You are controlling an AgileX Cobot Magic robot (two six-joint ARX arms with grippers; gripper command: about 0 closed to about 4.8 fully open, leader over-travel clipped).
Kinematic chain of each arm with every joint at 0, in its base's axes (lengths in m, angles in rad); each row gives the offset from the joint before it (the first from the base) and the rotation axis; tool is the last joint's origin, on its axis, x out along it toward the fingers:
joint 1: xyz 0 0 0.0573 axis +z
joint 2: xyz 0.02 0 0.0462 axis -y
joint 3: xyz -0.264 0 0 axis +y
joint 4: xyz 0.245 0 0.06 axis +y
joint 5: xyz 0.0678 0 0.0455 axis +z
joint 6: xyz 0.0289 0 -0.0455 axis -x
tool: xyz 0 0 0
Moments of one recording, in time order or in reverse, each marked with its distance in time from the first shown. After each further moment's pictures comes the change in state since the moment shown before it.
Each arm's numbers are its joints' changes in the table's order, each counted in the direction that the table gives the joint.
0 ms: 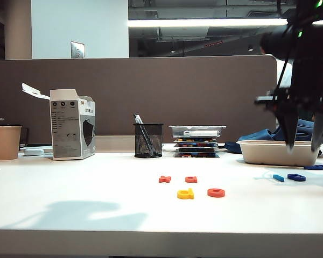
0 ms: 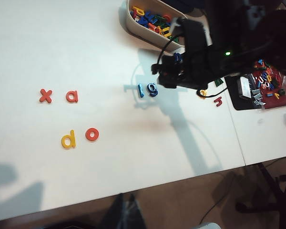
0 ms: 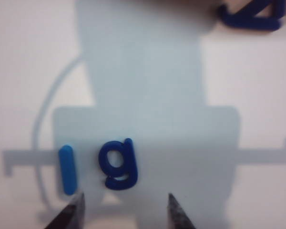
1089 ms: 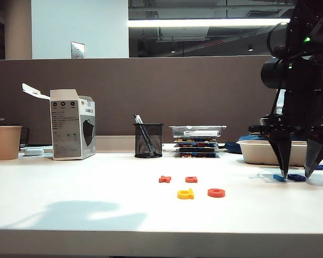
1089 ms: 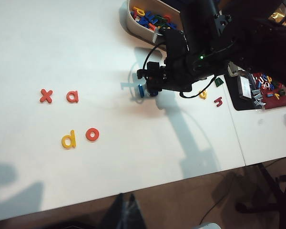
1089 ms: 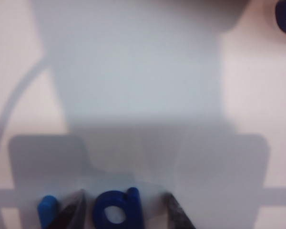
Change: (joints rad) left arm 0.000 0.000 0.000 0.000 0.000 0.000; right arm 0.001 -0.127 -0.010 -0.072 0.005 0.007
